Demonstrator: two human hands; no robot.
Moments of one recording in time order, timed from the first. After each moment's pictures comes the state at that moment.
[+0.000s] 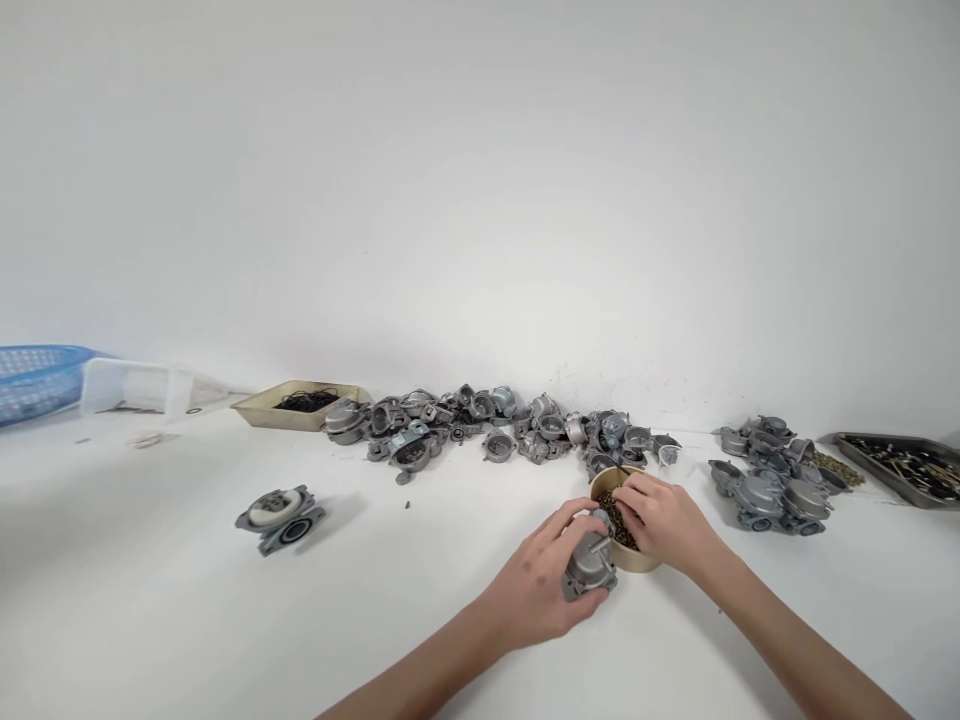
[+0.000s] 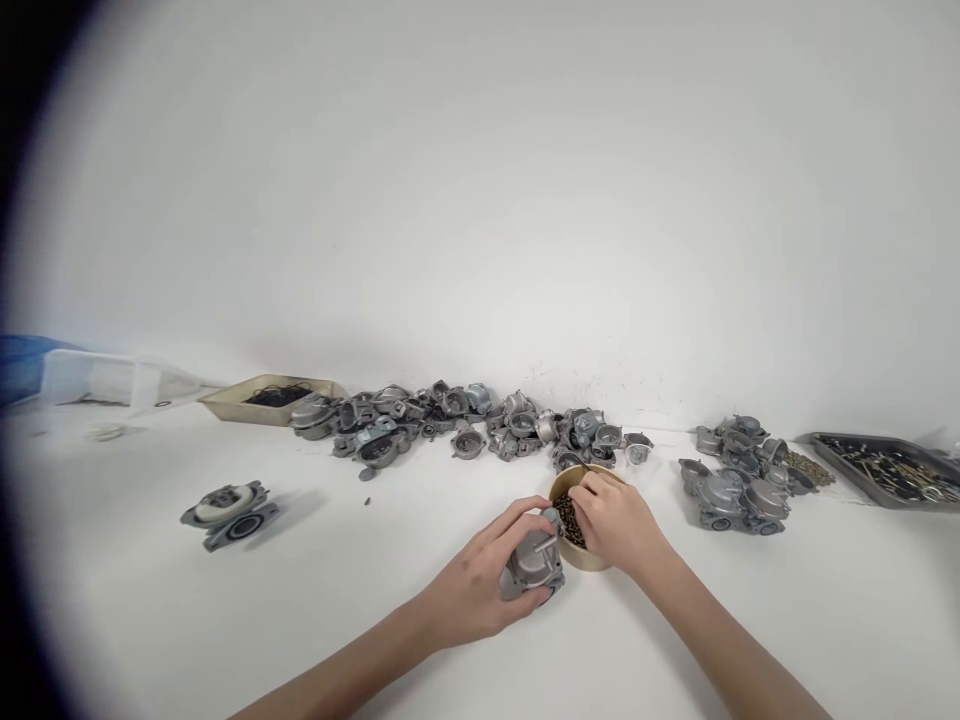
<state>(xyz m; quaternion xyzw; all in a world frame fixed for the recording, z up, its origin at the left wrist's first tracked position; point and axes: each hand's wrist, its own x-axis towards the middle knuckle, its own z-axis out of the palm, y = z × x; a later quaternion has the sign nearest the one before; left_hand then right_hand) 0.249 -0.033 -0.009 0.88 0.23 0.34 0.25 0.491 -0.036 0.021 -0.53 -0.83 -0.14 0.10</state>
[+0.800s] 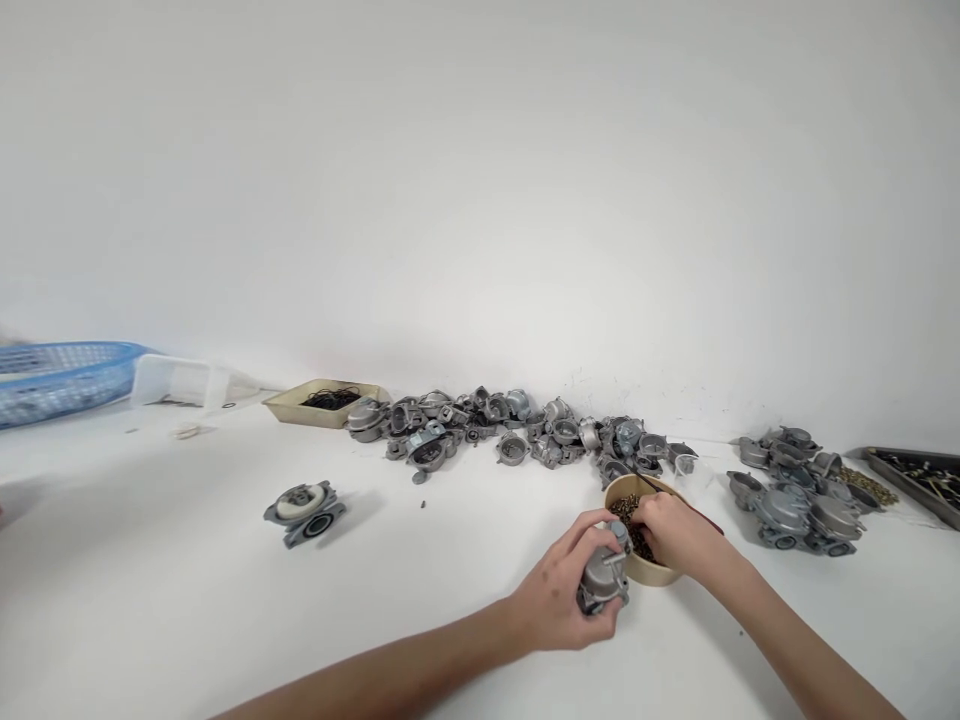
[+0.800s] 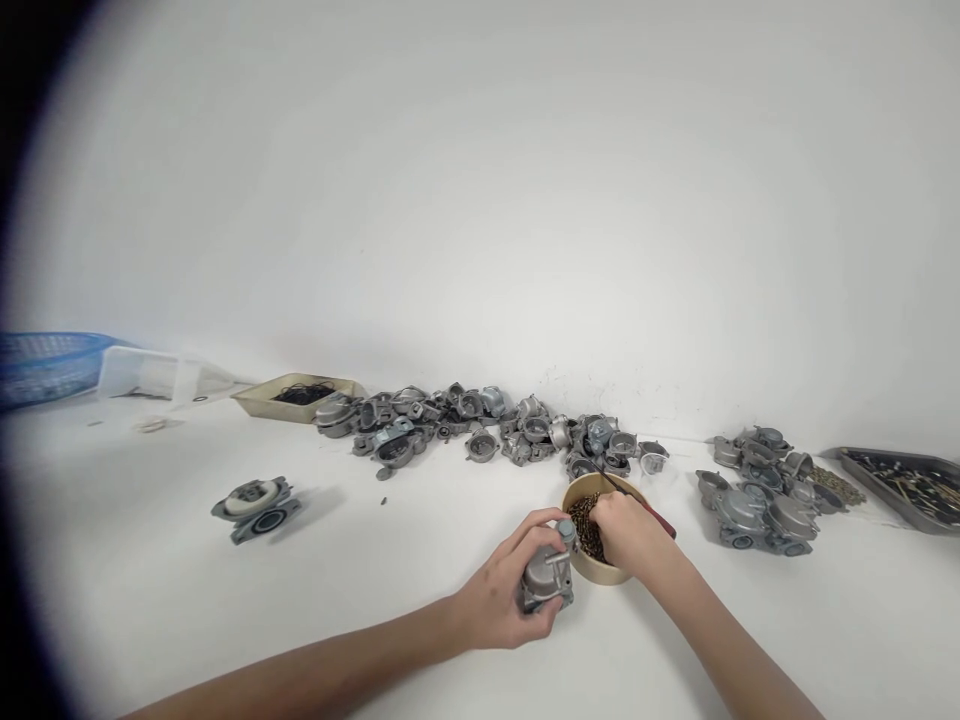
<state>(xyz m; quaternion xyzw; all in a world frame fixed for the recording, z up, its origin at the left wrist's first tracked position) 0.264 -0.020 -0.047 0.85 0.12 0.45 0.25 0.482 -0.016 0.023 -0.58 -0.81 -0.01 -0.07</state>
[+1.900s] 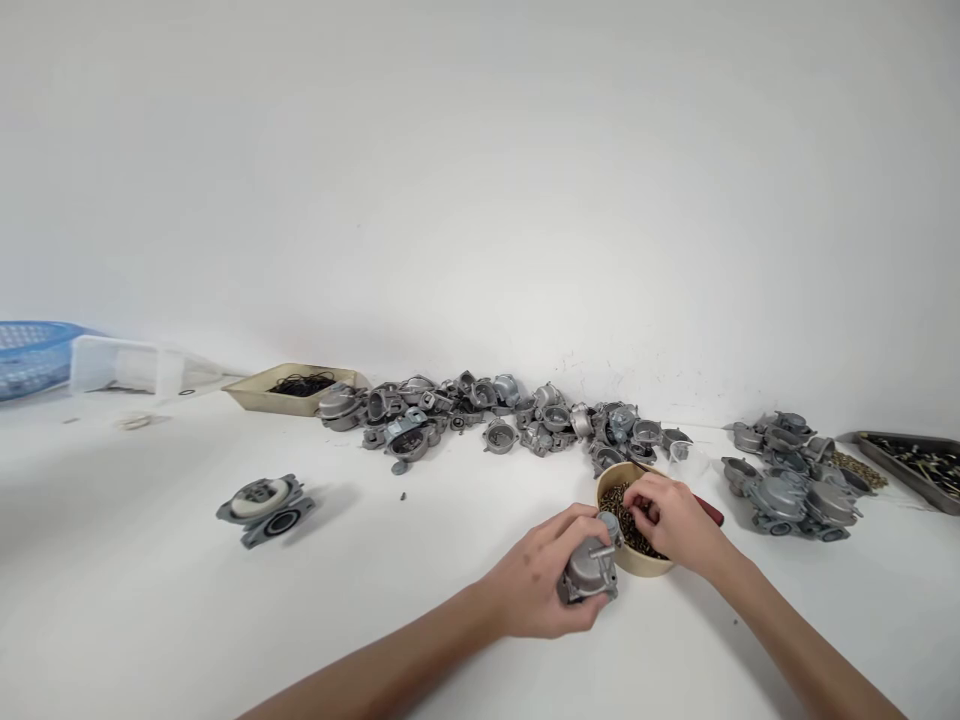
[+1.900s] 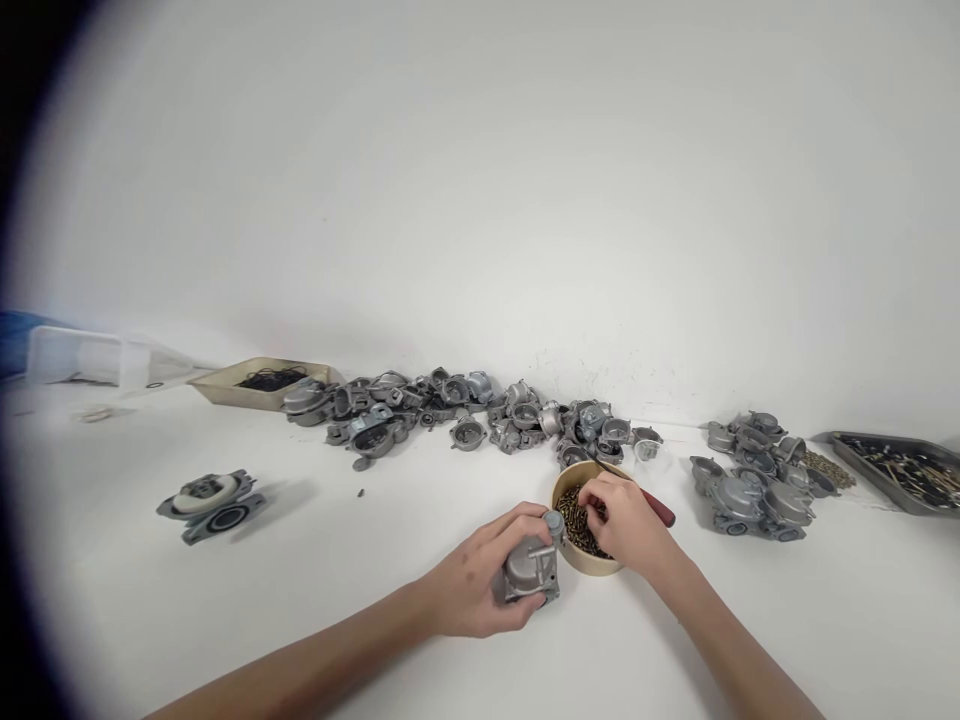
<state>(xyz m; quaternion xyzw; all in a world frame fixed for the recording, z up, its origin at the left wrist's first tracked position) 0.248 -0.009 -0.030 0.88 0.14 0.37 0.26 0.494 -0.019 0.005 -0.59 -0.79 0.07 0.18</state>
